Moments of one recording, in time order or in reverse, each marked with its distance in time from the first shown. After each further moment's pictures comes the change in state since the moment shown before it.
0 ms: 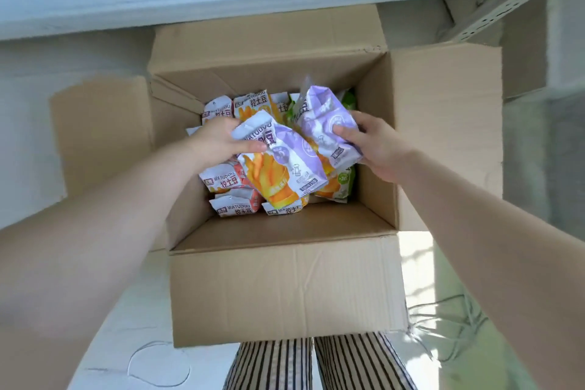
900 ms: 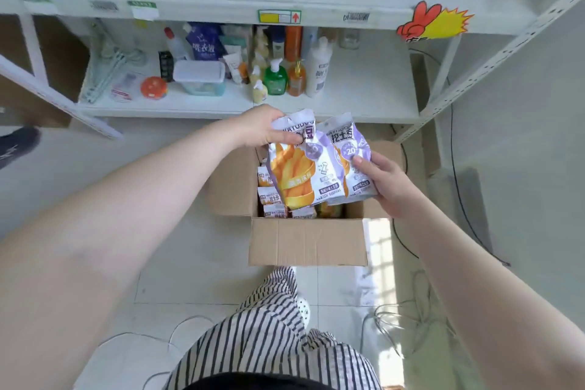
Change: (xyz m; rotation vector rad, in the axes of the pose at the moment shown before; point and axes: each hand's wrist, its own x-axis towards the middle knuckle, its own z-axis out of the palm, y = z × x) left_hand -0.447 0.156 -0.134 0.251 0.106 0.426; right_hand -0.421 -0.170 0.121 0.076 -0.013 -0.252
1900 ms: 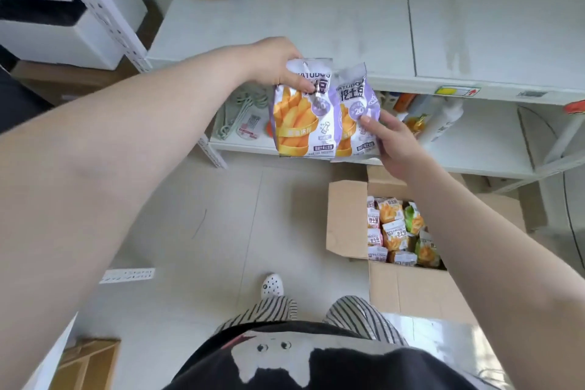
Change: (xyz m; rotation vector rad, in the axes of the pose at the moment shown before) left_hand -0.153 -0.171 -0.375 0.352 0.190 0.042; right_hand 0.108 -0.123 0.408 0.040 -0.115 -0.239
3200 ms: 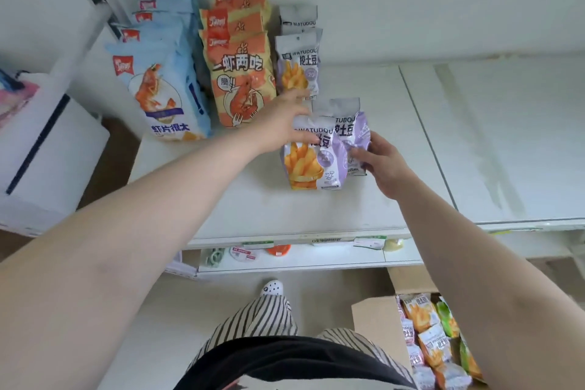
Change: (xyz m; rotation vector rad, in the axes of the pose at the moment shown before) left_hand 0.285 -0.120 -0.133 0.011 0.224 0.275; right_hand 0.331 -0.115 0.015 -0.149 0.141 -0.160
